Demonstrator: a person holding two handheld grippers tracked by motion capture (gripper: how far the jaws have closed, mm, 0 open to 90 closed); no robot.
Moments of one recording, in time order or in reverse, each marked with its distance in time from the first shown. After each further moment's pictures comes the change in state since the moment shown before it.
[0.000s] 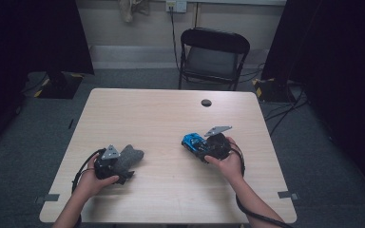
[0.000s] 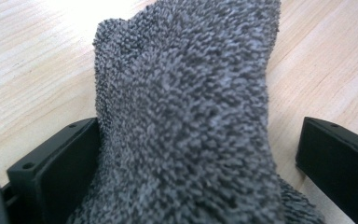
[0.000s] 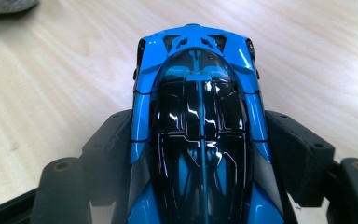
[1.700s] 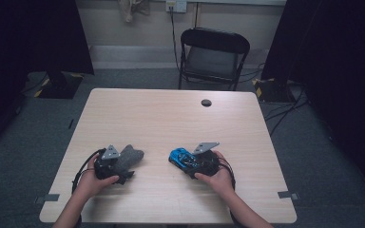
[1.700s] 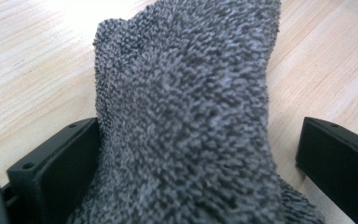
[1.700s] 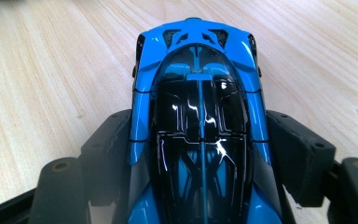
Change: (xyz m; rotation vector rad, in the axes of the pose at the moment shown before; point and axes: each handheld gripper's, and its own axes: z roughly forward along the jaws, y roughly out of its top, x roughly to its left) left arm 0.000 0.000 0.000 0.000 0.001 -0.001; right arm 0.044 -0.025 0.023 -0.007 0.103 -0.081
